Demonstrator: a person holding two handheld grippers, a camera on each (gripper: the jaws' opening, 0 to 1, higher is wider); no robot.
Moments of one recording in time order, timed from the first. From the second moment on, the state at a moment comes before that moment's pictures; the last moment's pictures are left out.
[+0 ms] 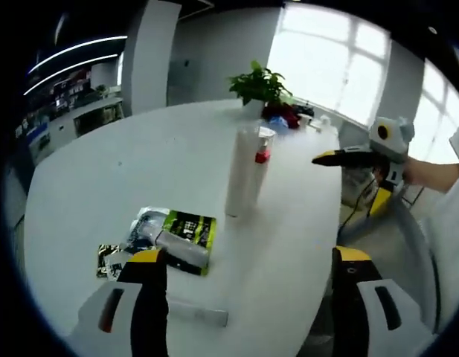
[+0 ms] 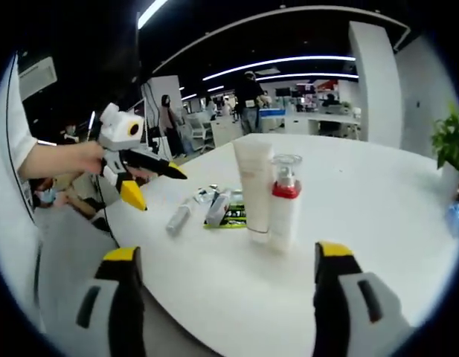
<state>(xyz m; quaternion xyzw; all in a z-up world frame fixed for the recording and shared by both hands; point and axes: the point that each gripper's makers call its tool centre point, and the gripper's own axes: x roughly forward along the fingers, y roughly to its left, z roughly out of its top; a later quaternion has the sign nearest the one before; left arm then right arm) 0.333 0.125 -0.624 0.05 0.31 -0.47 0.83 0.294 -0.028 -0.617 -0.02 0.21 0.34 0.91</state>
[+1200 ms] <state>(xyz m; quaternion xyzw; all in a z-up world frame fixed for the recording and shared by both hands) 0.254 0.187 -0.642 -0.01 0.35 -0.35 0.87 0.271 -0.016 -0.621 -0.01 0.23 0.36 0.90</state>
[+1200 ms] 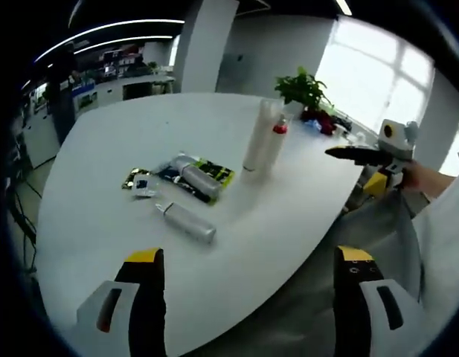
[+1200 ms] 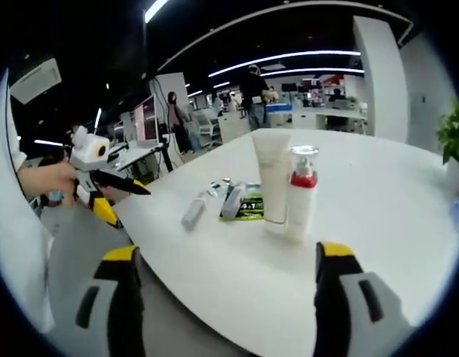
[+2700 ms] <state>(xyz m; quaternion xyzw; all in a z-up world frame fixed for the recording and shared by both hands) 0.372 0.138 -0.662 0.02 0.43 -0.30 0.85 0.282 -0.040 -0.640 0.01 0.24 0.34 0.91</state>
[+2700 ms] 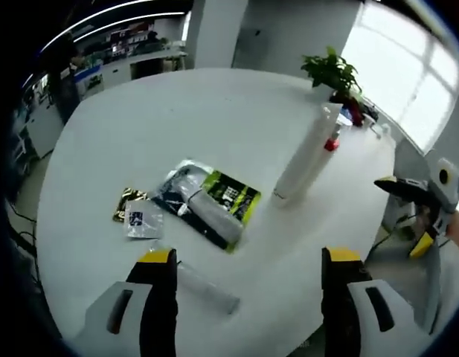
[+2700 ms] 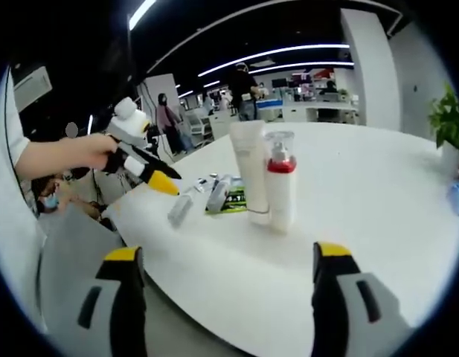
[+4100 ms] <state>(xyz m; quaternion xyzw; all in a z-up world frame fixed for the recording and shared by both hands) 0.462 0.137 -0.738 0.14 0.50 -0.21 0.83 0.295 -0.058 -0.653 0.05 0.25 0.29 0.92</state>
